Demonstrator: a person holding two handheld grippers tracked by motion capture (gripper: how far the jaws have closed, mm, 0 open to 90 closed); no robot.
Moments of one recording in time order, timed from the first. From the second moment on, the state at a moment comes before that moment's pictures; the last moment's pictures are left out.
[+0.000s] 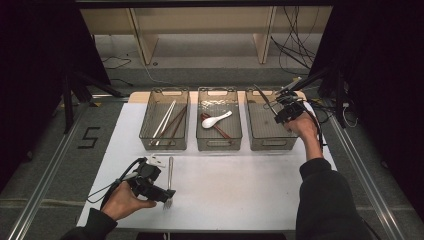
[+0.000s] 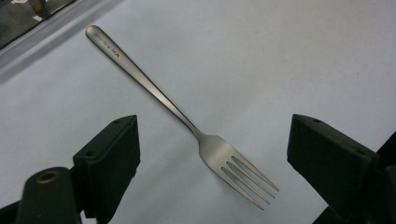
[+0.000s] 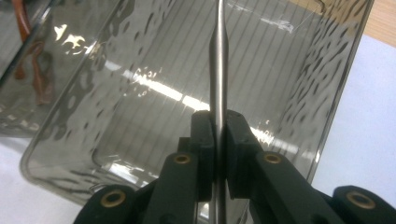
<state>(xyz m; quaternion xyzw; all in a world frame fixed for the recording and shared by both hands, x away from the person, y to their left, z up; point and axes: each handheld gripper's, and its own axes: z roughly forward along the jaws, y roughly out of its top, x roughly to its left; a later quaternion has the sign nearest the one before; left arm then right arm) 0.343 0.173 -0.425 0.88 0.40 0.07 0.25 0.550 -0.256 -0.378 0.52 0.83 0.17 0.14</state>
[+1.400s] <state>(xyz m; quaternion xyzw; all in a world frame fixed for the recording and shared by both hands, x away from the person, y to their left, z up) 0.363 0.176 -0.436 0.86 0.45 0.06 0.22 0.414 -0.247 -0.375 0.44 0.83 0.31 0.13</state>
